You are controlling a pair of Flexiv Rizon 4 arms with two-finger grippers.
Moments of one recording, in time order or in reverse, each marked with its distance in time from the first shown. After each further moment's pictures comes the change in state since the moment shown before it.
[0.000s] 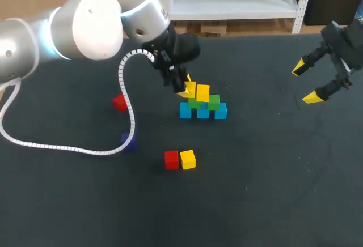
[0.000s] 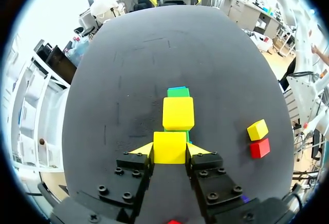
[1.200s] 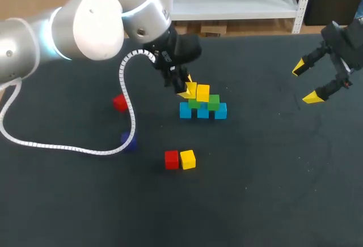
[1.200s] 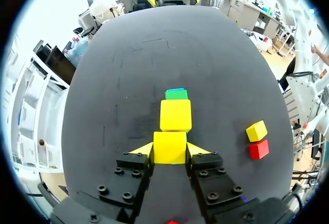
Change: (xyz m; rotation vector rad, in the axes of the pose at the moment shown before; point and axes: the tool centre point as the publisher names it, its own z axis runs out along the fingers) left arm -0.003 -0.003 0.001 0.005 -0.001 0.005; right arm 0.000 0.000 0.000 0.000 0.000 0.000
